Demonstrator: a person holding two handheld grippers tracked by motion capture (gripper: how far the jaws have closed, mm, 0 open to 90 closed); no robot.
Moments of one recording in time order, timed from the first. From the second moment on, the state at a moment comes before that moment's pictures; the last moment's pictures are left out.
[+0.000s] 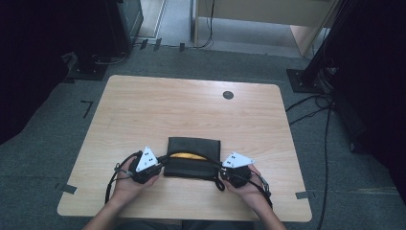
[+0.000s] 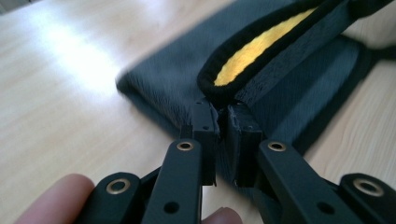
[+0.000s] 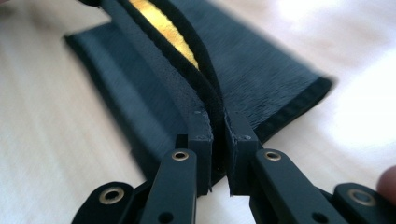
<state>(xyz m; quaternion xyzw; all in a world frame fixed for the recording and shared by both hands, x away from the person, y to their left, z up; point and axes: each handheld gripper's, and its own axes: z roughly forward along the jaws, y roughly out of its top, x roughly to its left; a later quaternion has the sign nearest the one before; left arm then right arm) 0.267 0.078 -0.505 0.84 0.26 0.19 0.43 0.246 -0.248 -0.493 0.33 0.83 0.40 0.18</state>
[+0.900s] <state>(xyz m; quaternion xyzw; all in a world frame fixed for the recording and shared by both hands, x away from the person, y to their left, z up) 0.261 0.068 -0.515 0.83 0.33 0.14 0.42 0.243 -0.237 -0.509 0.41 0.81 0.40 0.15</state>
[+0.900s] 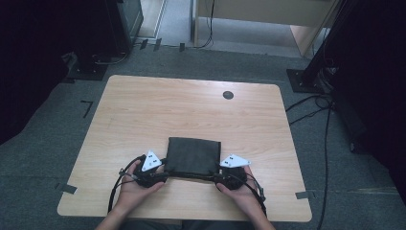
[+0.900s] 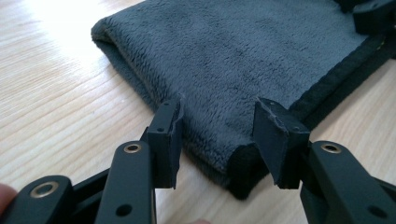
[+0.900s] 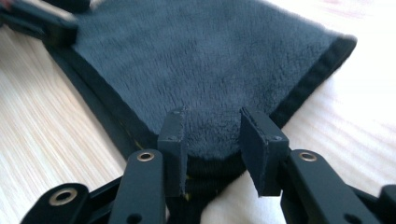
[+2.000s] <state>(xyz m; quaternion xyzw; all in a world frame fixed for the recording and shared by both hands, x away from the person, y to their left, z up) 0.243 0.187 -0.514 0.76 0.50 0.19 0.37 0.275 -0.160 -0.518 0.49 0.77 0.35 0.23</state>
